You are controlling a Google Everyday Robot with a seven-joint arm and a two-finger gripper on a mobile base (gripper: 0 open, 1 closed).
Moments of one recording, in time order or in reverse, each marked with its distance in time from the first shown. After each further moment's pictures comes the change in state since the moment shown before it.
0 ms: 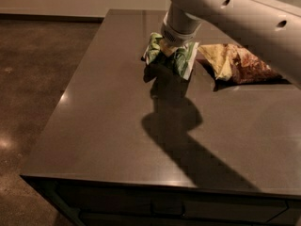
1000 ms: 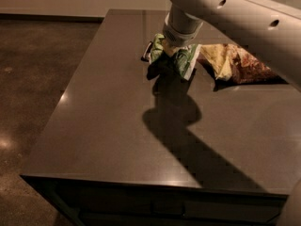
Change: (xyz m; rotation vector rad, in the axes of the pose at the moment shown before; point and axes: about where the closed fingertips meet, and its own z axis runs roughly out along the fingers) arm 0.007 -0.011 0.009 0.013 0.038 0.059
